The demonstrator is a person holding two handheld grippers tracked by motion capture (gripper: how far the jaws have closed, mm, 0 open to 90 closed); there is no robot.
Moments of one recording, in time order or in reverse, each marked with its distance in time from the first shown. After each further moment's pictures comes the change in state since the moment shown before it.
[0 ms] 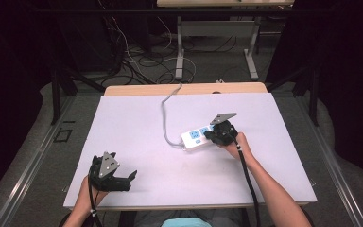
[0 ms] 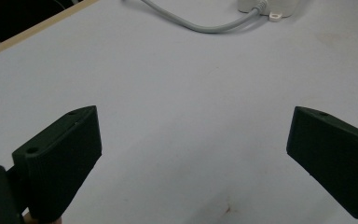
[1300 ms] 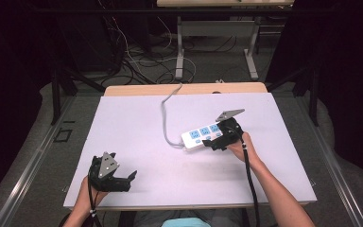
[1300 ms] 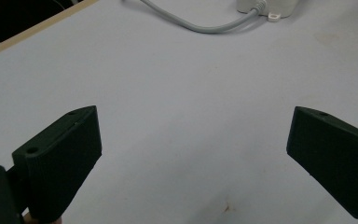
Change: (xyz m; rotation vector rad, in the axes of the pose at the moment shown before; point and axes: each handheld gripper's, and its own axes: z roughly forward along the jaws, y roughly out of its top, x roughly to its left) left arm -0.001 -0.001 0.000 -0.005 -0.005 -0.007; right arm -0.004 0.005 -0.026 -0.018 0.085 0.078
